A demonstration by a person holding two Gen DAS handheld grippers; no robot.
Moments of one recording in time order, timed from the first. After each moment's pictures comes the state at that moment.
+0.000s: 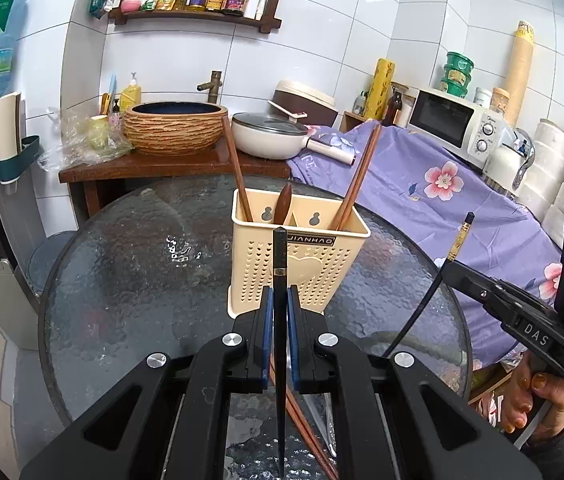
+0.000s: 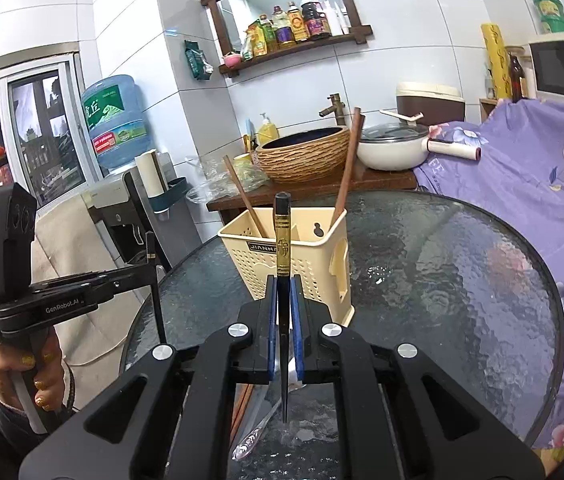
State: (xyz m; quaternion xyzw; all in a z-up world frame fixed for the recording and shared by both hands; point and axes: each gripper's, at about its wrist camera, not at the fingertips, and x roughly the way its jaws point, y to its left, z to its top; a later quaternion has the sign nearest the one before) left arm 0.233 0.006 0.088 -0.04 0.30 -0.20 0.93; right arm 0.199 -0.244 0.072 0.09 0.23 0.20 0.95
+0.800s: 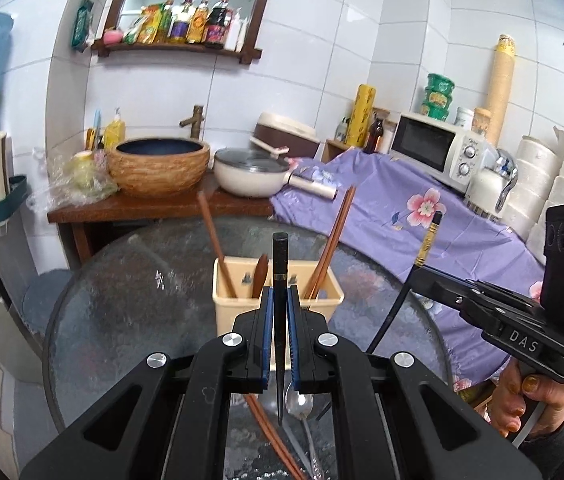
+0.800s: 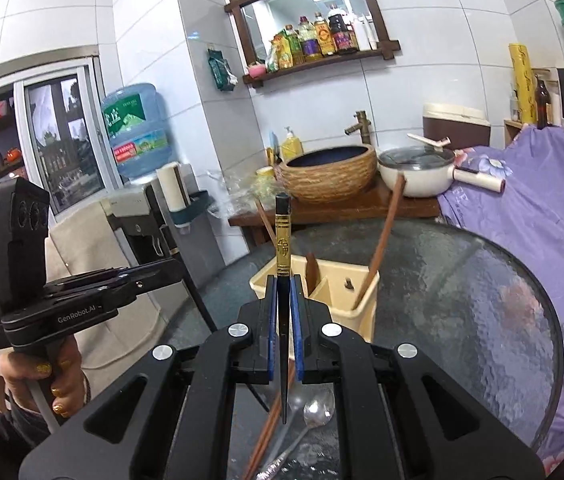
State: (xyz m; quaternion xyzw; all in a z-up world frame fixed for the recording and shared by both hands) left arm 0.246 0.001 0.151 -0.04 0.25 -0.23 0.94; right arm 0.223 -0.228 0.138 0.08 0.22 0.24 0.94
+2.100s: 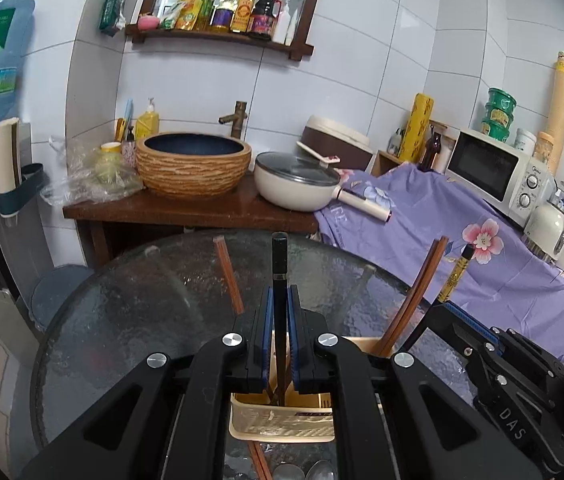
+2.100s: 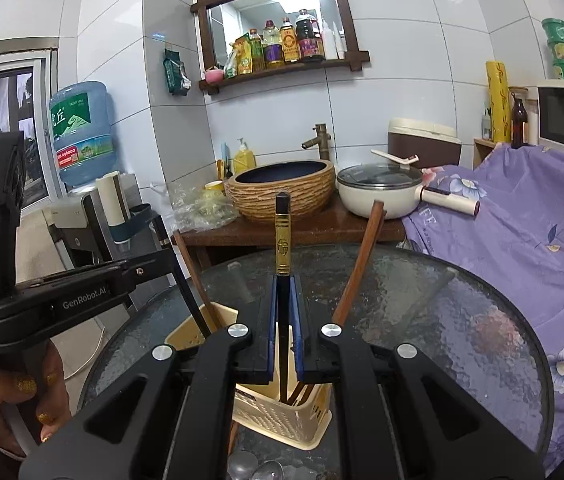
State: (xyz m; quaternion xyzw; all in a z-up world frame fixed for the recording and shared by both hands) left arm 0.355 -0.022 0.130 -0.07 0.27 -0.14 0.95; right arm 0.314 -0.213 0.109 0.05 0.20 0.15 0.97
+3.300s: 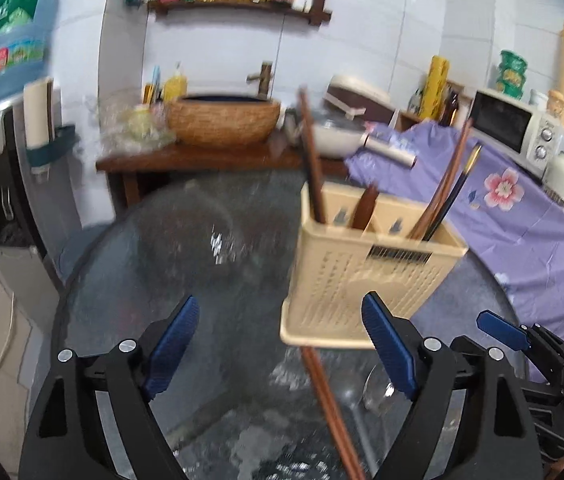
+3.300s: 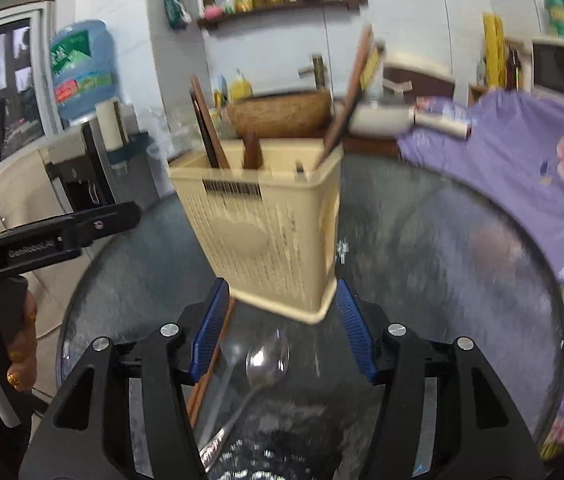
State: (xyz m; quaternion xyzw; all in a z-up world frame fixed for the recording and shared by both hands) left arm 0.292 0.014 0.047 -0.04 0.33 -0.10 0.94; right arm 0.246 -0.210 0.006 0.04 0.32 0.14 0.94
